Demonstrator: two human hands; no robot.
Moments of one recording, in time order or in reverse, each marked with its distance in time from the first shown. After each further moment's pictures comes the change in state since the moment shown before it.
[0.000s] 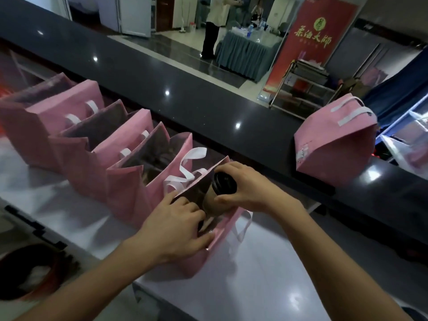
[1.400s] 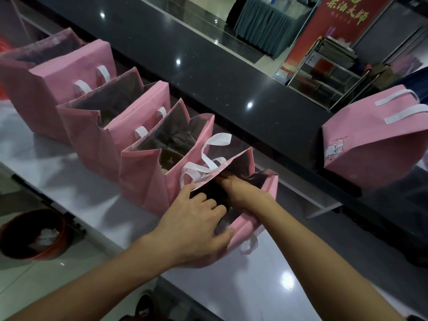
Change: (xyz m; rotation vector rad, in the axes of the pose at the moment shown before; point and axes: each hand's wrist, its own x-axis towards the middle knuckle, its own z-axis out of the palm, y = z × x) left_hand 0.001 -0.010 0.019 -0.065 0.112 0.015; right_hand 0.076 0.029 0.113 -0.183 -0.326 0.007
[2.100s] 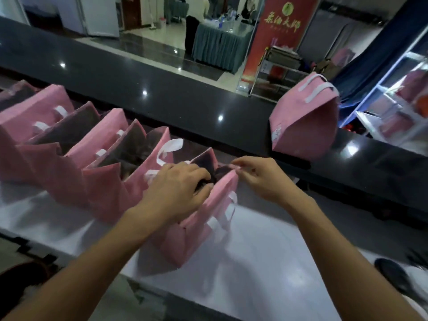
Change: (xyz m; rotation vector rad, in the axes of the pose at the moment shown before) left_hand 0.045 0.031 -0.044 -0.102 0.125 0.023; right_hand -0.175 0.021 -0.066 0.433 0.584 0.209
